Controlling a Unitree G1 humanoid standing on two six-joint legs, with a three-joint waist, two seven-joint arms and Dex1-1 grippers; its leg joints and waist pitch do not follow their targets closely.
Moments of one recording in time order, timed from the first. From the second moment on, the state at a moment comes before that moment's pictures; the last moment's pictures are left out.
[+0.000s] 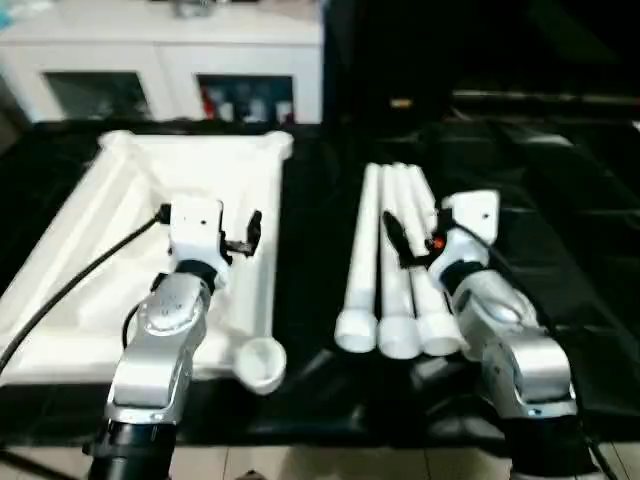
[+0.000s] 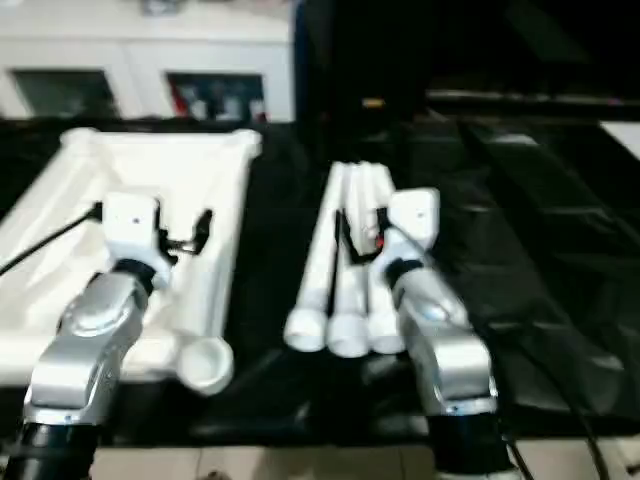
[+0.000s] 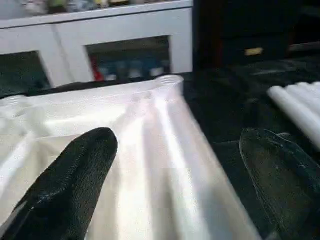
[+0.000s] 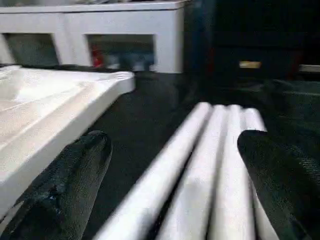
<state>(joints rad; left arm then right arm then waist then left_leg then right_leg) -0.26 0.16 0.03 -0.09 -0.04 0.37 -0.08 -0.30 -0.11 0.03 -0.08 0.16 0.42 0.14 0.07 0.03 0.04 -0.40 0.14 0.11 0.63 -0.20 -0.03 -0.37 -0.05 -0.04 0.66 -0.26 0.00</state>
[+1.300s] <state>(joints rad) -0.29 0.14 -0.02 -0.06 0.01 0.33 -0.05 -0.28 -0.12 0.00 -0.07 0.15 0.42 0.14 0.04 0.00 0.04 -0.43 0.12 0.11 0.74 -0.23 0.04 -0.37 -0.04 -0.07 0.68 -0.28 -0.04</state>
